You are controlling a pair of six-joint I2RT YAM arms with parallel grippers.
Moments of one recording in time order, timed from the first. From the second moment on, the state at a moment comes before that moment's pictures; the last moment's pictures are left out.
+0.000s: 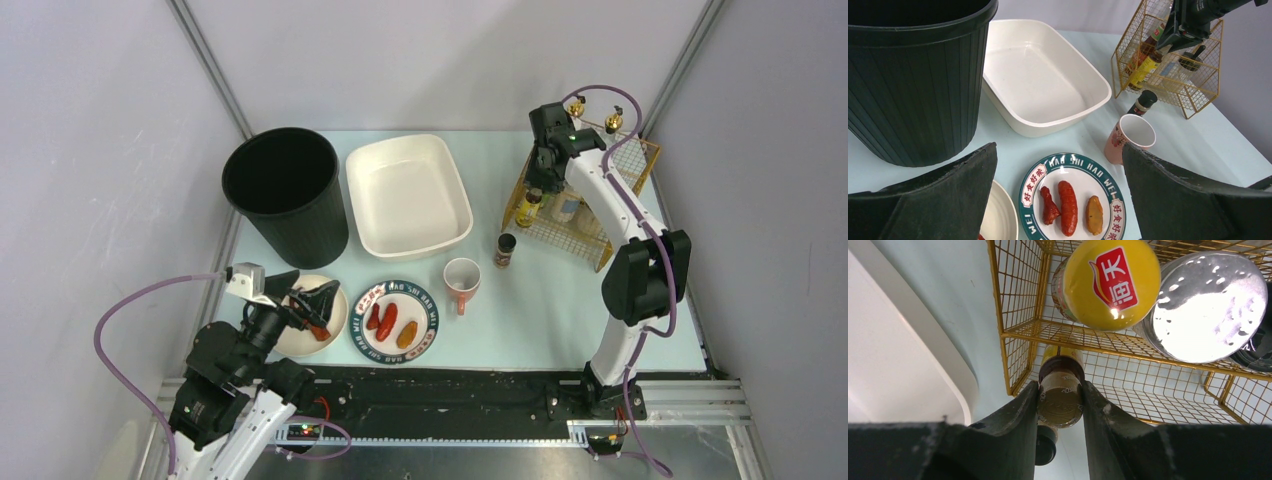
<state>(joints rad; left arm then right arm) -0.49 0.05 0.65 -0.61 -0.10 -0.29 0.28 1.83 1.77 -0.93 0.26 0.54</state>
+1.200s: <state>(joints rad) -0.49 0.06 0.65 -0.61 -0.10 -0.29 0.56 1.40 1.44 -0.89 0.38 0.49</state>
